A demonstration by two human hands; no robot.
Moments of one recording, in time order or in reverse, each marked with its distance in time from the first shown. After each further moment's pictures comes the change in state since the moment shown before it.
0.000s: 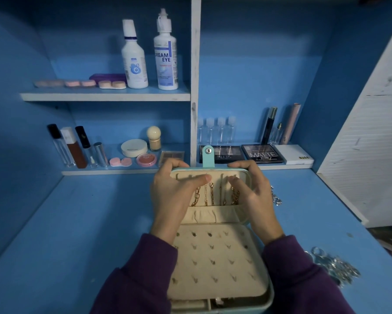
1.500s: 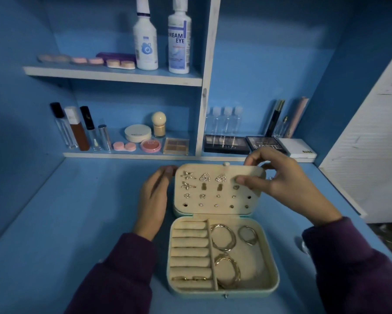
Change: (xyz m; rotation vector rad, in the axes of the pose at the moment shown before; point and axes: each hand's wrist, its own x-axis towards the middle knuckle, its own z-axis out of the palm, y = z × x) left_hand 0.004 -0.070 -0.042 -0.194 -0.082 0.084; right_hand 0.013 -0.034 -0.037 -0.562 -0.330 -0.104
